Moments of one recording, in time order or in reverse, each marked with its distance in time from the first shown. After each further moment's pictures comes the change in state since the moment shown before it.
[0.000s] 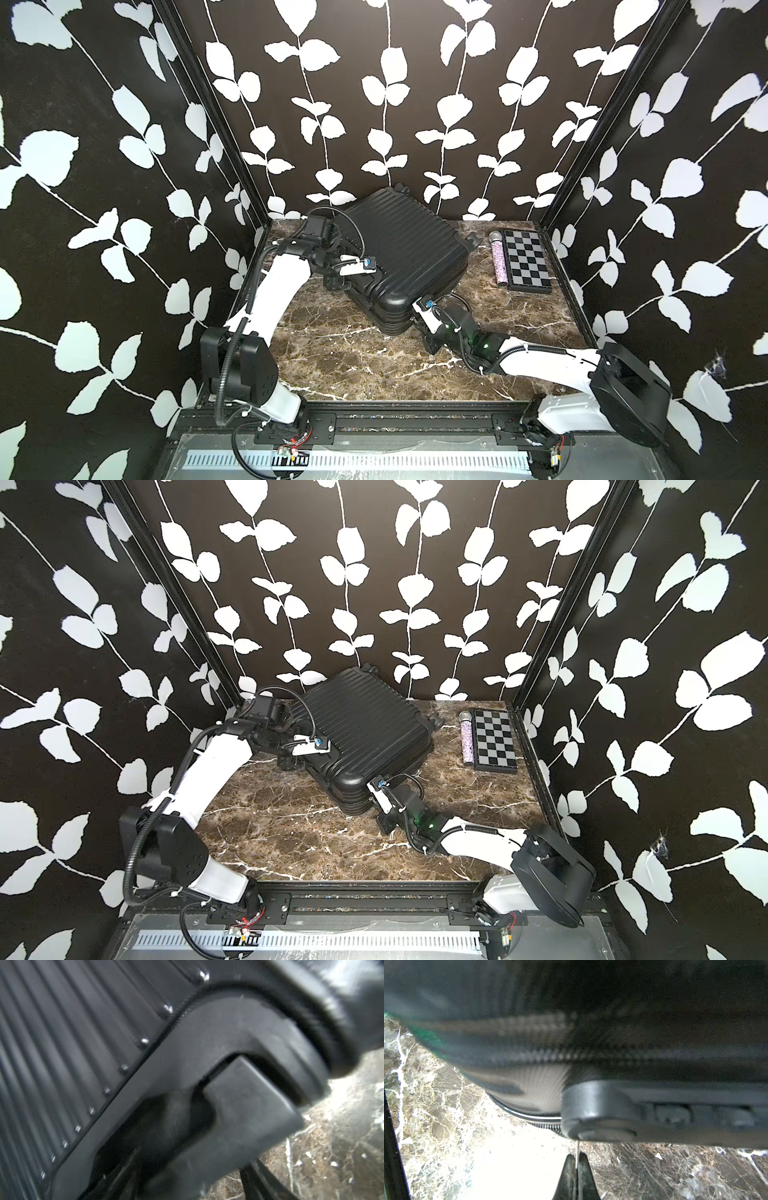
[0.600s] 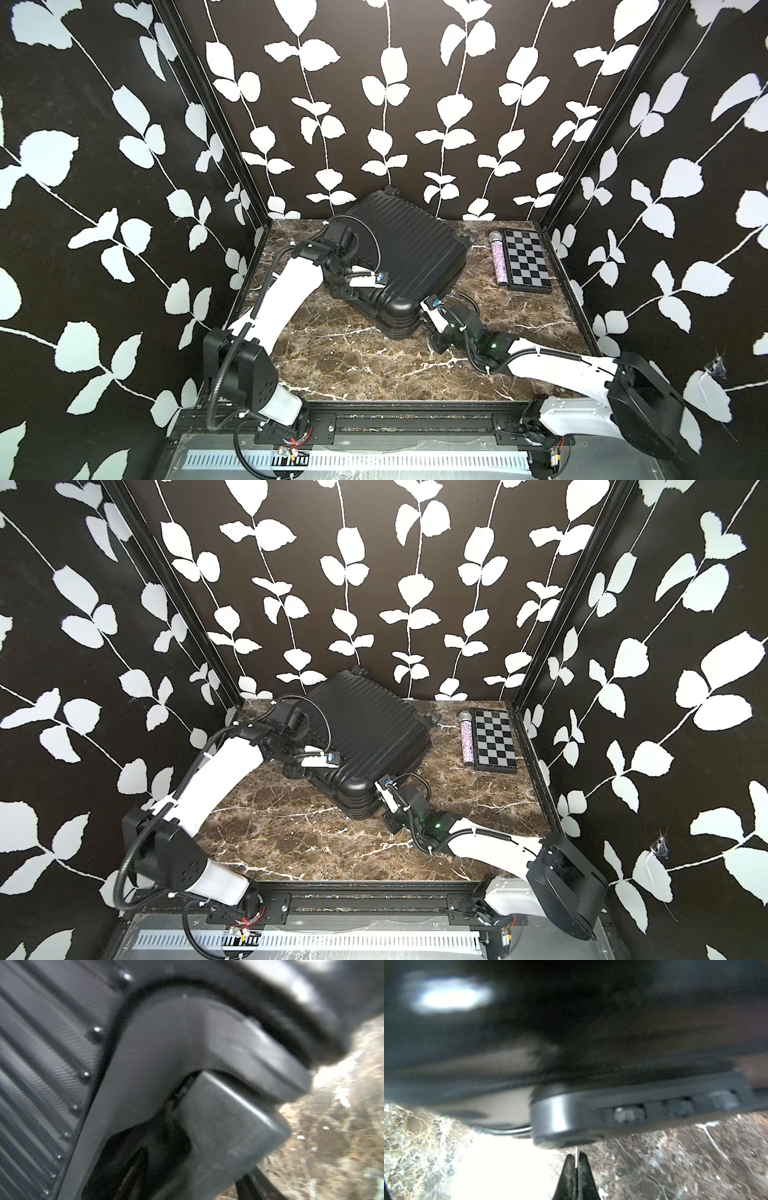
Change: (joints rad) left arm -0.141 -0.054 -0.024 -0.150 -0.190 -0.072; right arm -0.036 -0.087 -0.002 -0.139 0.073 -0.002
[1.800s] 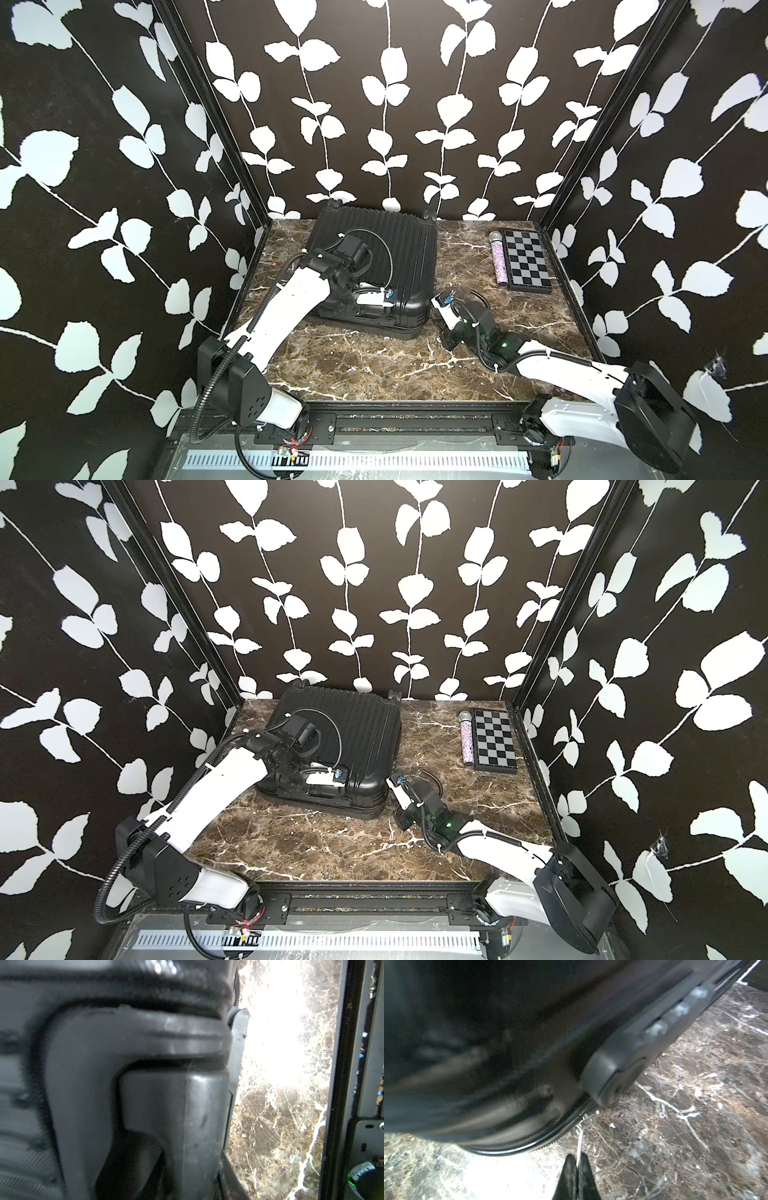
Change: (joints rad) left arm -0.124 -0.042 -0.007 -0.110 -0.028 -0.126; right arm -0.090 -0.060 -0.061 0.028 -0.122 -0.049
